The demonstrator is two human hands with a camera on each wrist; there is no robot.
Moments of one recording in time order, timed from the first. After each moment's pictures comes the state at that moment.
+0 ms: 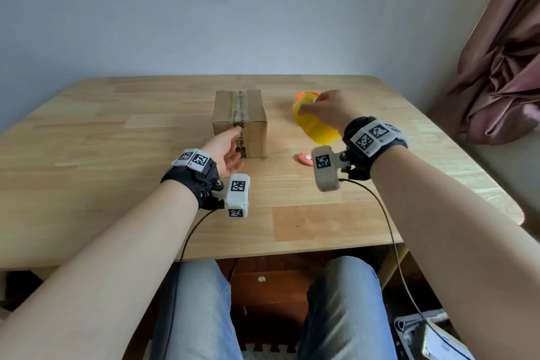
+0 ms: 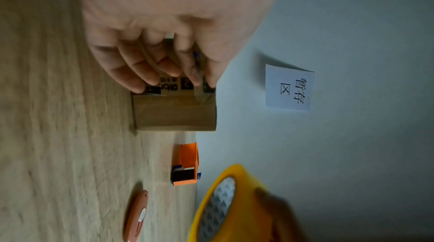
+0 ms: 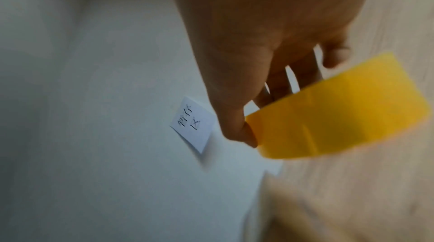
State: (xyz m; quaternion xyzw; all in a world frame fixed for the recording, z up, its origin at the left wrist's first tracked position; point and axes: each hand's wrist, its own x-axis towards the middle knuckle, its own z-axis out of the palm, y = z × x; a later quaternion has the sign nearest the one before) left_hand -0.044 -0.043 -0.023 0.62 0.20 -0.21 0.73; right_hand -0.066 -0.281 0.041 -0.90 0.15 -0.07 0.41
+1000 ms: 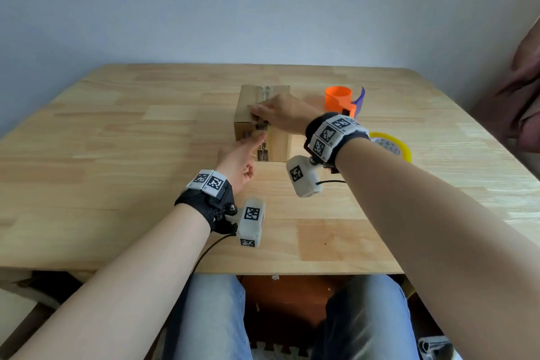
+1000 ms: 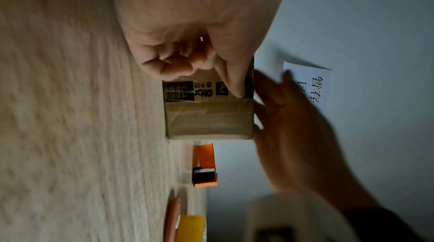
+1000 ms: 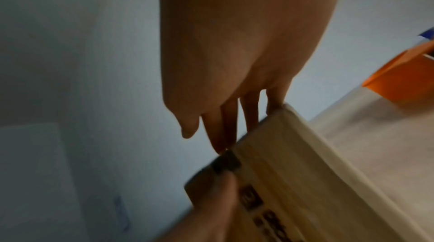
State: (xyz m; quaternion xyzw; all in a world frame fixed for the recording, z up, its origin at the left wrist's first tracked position) left_hand -0.029 -0.032 -0.066 0.58 0.18 -0.14 0.78; right_hand 0.014 -0.178 0.013 -0.96 -0.16 0.02 0.24
